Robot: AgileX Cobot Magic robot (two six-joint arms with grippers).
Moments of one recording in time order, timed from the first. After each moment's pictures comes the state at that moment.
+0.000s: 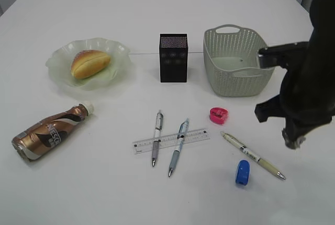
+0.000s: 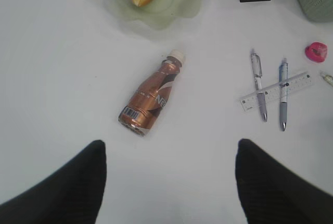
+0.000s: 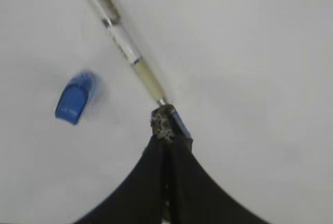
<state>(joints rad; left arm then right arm) -0.20 1.11 -1.39 -0.06 1.26 -0.13 0.33 1.62 -1.09 -0.12 1.06 0.28</state>
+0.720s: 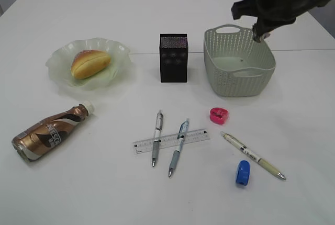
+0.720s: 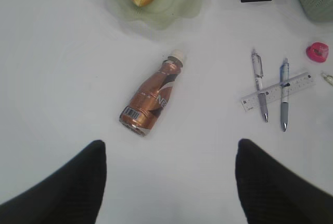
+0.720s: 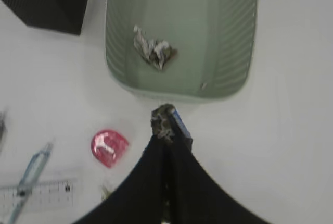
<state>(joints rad) -0.20 1.11 -1.39 -0.06 1.26 -0.13 0.29 1.75 -1.54 -0.24 0.90 0.28</state>
